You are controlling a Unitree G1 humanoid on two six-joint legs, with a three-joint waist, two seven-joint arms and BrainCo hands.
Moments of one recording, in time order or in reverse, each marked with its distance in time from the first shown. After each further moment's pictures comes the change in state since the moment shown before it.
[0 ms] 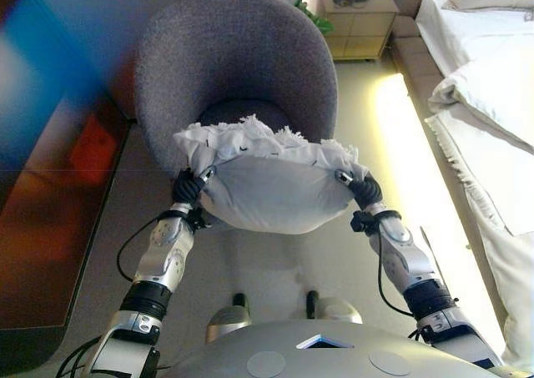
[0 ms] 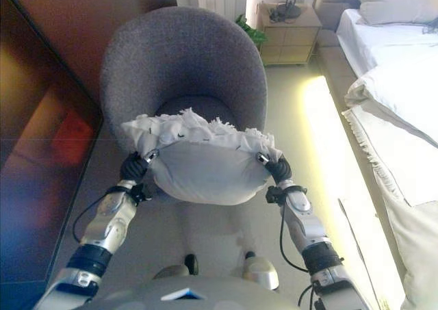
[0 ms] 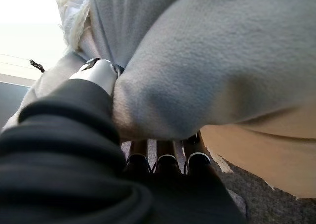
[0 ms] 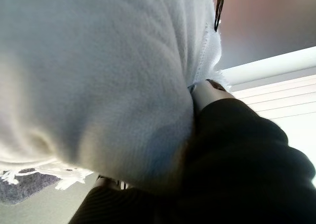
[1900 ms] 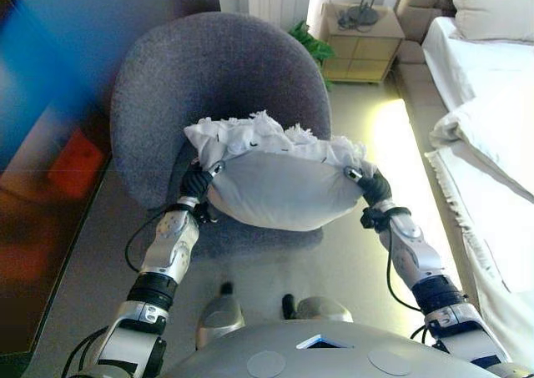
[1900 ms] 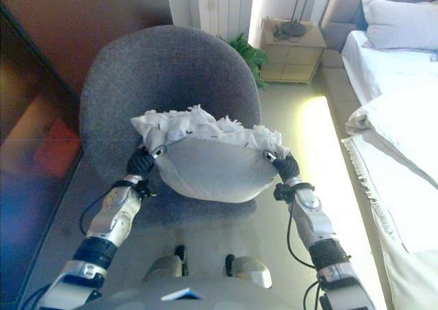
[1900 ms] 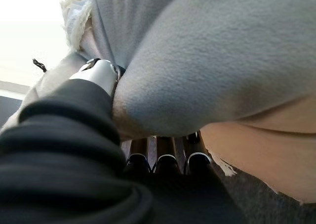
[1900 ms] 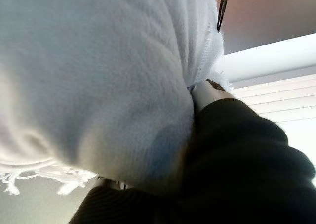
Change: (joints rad) left arm -0.055 -0.026 -0.002 0.034 0.028 0.016 -0.044; right arm -0.020 -0.038 -0.041 0.029 0.032 0.017 0.057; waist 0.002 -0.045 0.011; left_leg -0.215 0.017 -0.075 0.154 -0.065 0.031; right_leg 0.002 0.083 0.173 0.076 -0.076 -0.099
